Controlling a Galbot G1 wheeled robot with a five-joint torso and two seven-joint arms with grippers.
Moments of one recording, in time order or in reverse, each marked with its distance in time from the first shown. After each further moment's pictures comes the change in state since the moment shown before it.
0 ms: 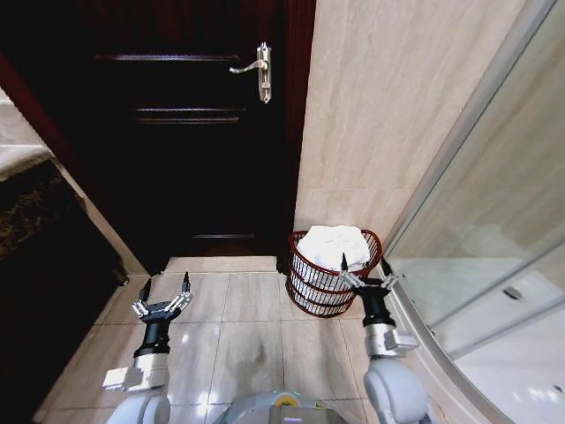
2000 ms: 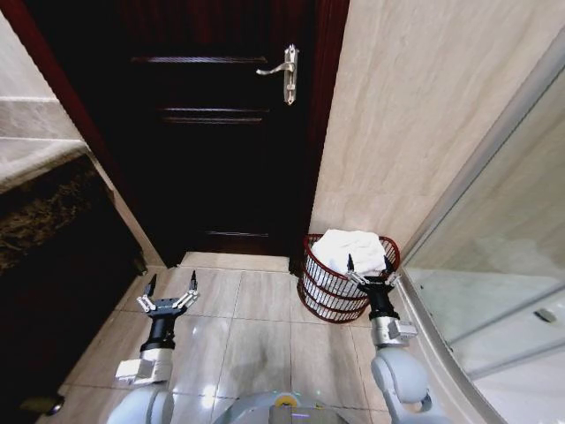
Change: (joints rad) left arm -0.012 0.000 -0.001 -0.026 0.094 0.039 -0.001; right arm 0.057 -0.024 0.106 -0.046 0.048 -0.015 -0.073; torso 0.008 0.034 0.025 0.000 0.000
